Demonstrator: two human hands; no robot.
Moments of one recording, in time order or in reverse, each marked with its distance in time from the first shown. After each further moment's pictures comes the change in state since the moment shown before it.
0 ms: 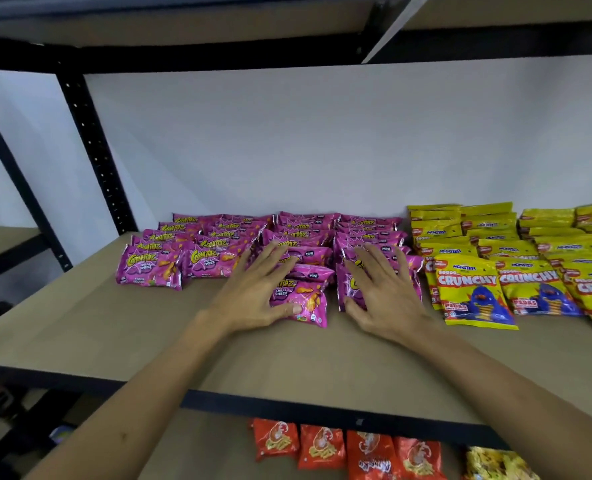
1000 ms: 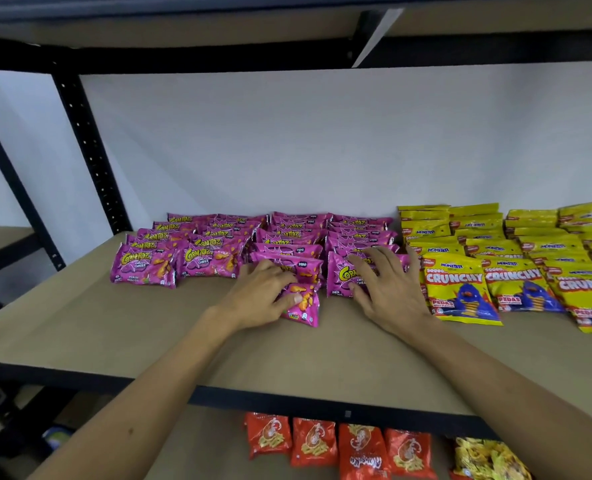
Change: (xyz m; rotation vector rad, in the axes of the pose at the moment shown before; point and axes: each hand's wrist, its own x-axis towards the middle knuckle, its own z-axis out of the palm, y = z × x) left_hand -0.002 0.018 -0.004 -0.070 -0.068 -0.013; right_hand -0.012 0.007 0.011 -0.054 0.142 0.111
